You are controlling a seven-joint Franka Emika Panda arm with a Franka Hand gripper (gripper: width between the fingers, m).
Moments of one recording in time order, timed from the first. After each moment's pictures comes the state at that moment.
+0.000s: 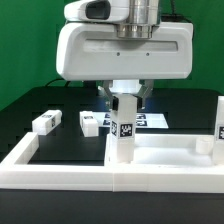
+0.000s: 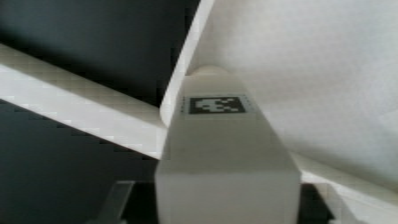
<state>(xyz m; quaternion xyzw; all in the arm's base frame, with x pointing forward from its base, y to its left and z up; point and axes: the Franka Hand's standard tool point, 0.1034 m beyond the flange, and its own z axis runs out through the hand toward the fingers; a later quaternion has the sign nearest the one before) 0.635 -0.046 0.113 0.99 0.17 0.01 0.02</state>
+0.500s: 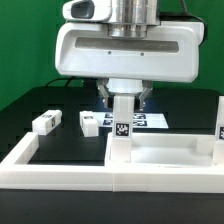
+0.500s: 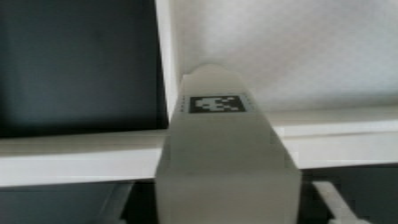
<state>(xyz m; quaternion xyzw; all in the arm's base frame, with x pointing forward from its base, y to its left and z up) 0.634 -0.049 0.114 0.99 -0.10 0.02 0.02</state>
